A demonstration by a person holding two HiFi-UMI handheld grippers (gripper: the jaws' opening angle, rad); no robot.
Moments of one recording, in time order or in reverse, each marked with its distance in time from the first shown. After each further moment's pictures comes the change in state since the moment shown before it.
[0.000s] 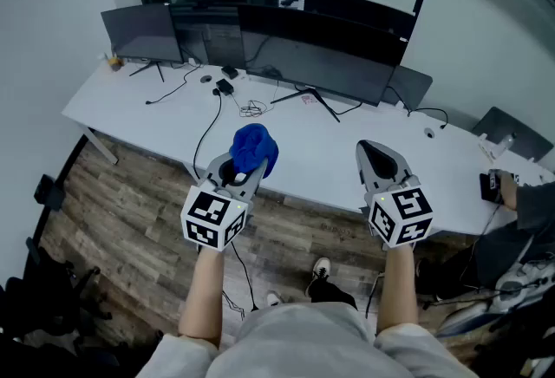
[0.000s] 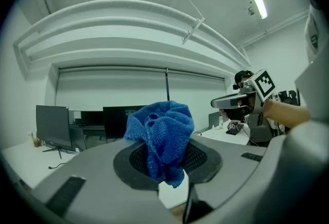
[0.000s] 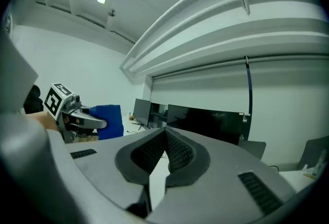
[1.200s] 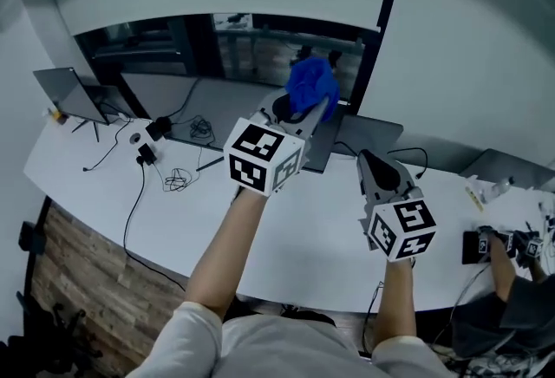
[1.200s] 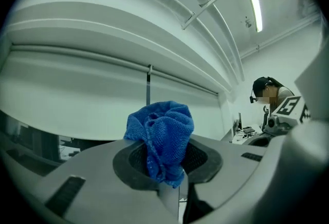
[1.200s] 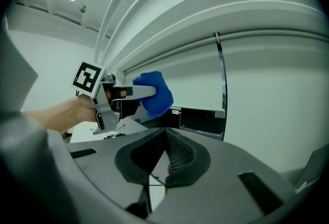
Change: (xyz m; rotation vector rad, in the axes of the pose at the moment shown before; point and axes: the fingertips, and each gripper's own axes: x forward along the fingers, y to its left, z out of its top) left arm 0.546 -0.051 0.188 -0.017 -0.212 -0.225; right arm 0.156 -0.398 -0.024 0.078 0.055 -0.107
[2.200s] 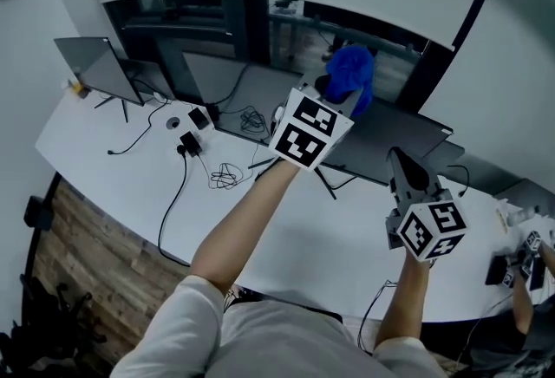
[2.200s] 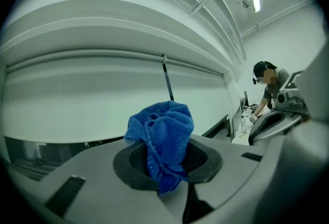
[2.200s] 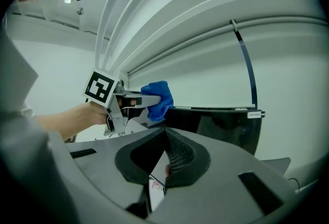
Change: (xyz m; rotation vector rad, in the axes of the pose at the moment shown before) left arm -0.052 0.174 -0.037 0.141 0.156 0.047; right arm 0.129 0.115 0.016 0.076 -0.001 0.068
